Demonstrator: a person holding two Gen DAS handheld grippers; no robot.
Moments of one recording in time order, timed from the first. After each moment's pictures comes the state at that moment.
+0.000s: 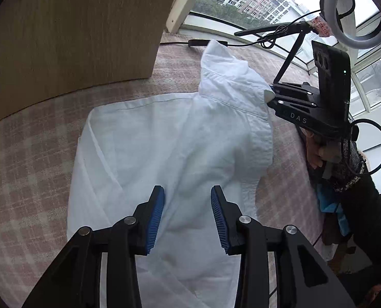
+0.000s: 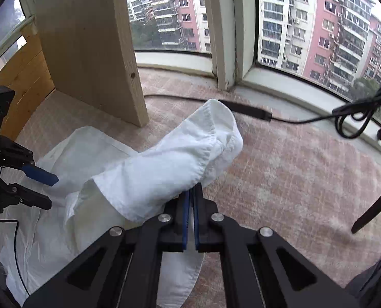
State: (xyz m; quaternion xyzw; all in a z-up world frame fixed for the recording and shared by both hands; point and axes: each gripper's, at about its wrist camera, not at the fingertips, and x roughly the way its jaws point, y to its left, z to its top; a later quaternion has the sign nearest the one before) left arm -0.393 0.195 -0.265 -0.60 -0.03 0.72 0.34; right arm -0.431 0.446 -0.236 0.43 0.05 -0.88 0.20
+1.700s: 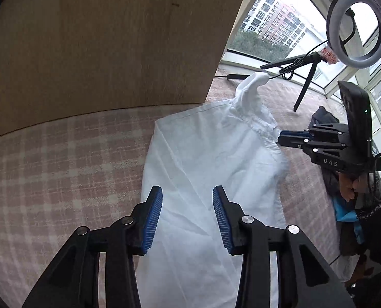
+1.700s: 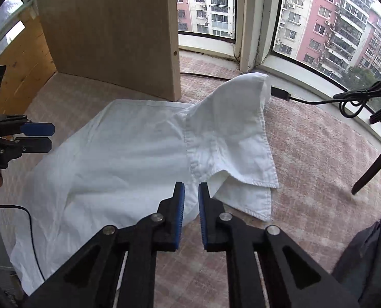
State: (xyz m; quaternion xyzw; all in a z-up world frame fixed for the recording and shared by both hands) left arm -0.357 0.106 -0.221 -0.54 -0.03 0.80 0.26; right arm -0.344 0.394 -0.223 0.55 0.00 -0.81 0.21
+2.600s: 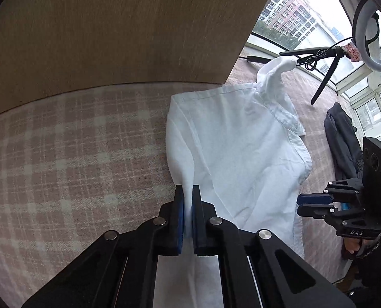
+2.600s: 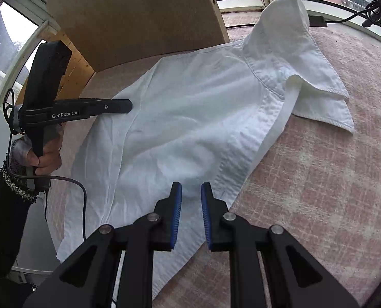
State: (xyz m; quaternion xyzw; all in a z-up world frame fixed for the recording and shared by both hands) left arm -0.387 0.129 -0.261 -0.58 -0.01 0.78 0.23; right arm -0.306 0.375 -0.271 0.57 -0.09 -0.77 0.27
